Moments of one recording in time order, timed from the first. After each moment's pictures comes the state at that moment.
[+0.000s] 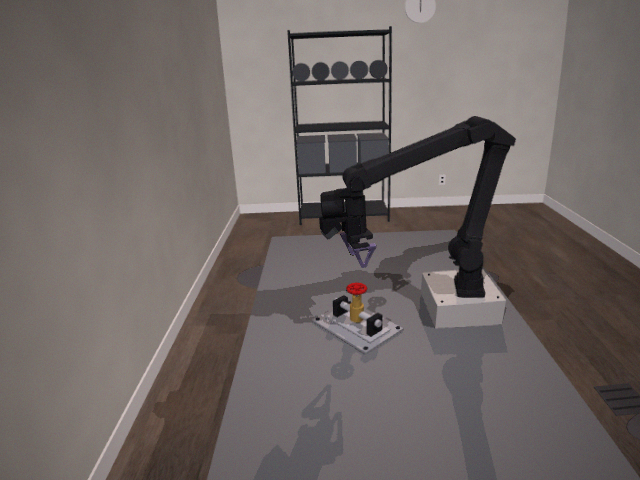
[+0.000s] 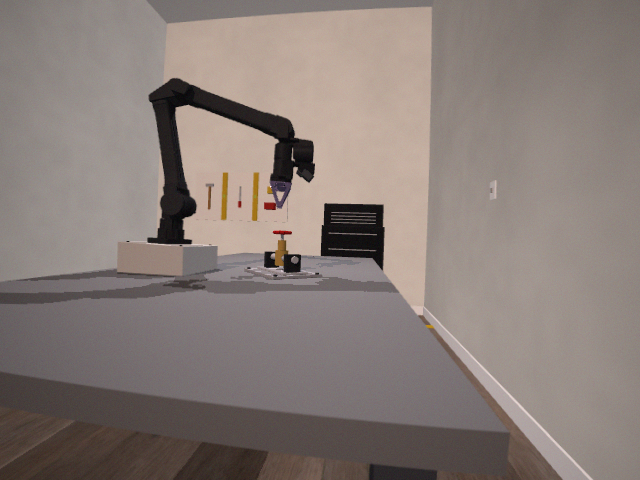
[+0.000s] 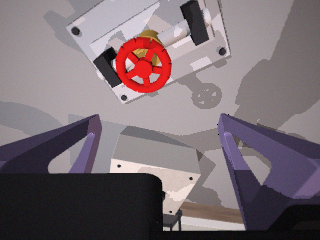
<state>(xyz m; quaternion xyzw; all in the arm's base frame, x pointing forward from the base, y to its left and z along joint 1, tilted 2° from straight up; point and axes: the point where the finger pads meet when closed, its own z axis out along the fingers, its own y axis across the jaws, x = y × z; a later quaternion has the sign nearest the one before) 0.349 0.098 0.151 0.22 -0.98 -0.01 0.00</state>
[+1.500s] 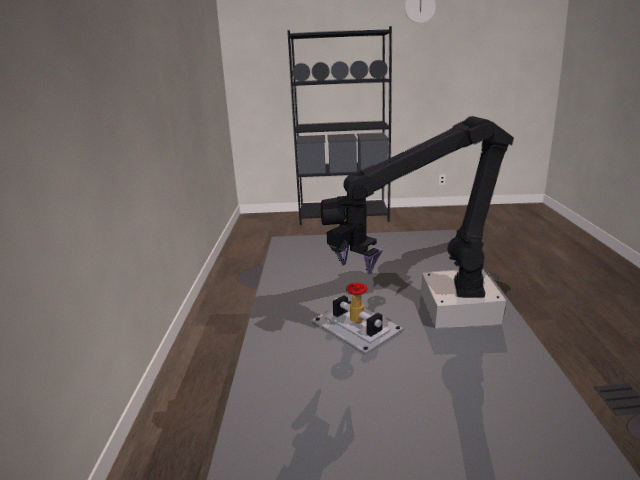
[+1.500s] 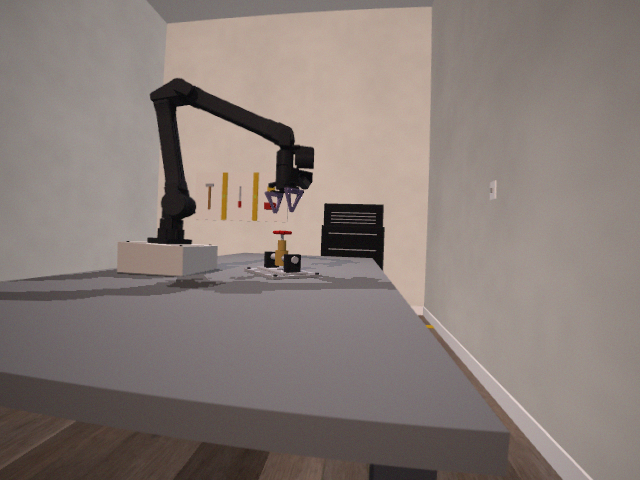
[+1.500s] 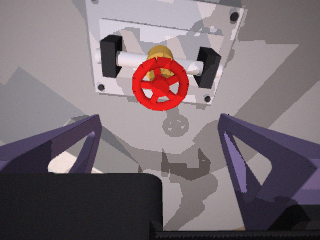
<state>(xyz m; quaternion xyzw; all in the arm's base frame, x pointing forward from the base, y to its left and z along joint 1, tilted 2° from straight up) 0.351 0.123 0.136 0.49 -0.87 0.00 -0.02</state>
